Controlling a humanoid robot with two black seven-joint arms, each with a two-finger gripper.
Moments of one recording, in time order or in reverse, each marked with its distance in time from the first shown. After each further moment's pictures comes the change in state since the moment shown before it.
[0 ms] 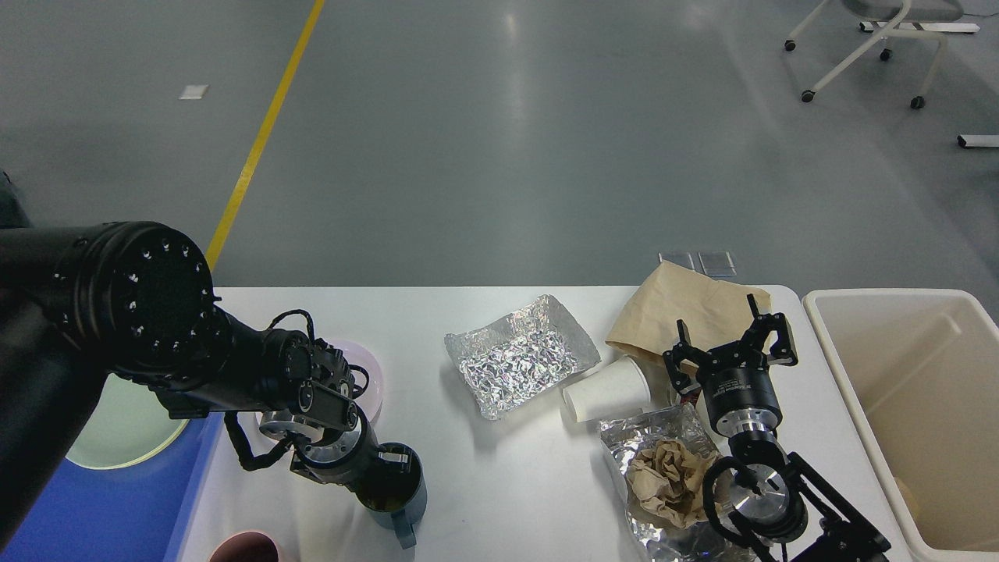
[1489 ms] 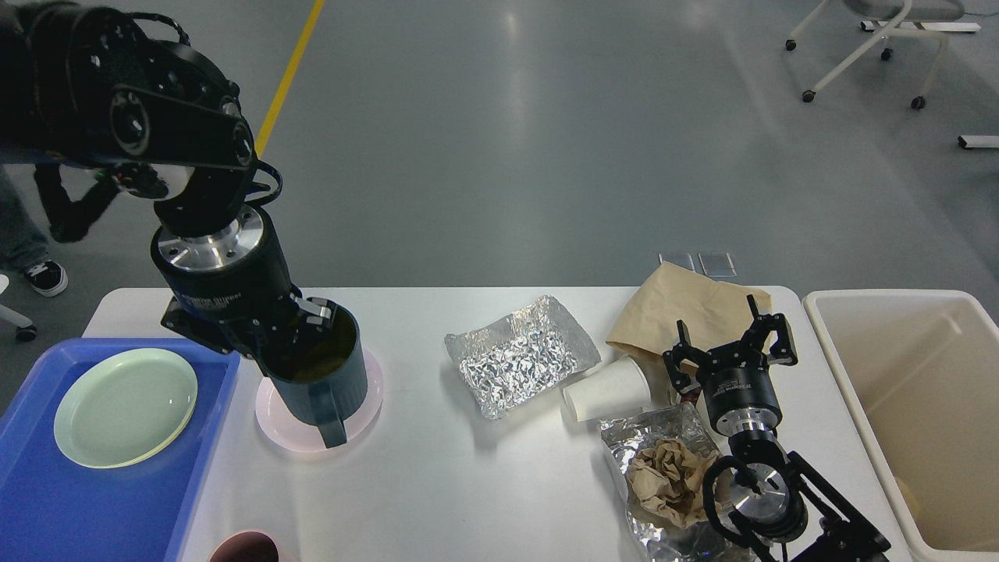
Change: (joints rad) left arm -0.960 0.100 0.226 -0.361 -0.147 -0.629 -0.025; right arm 0.000 0.000 0.000 -0.002 -0.001 0.000 0.000
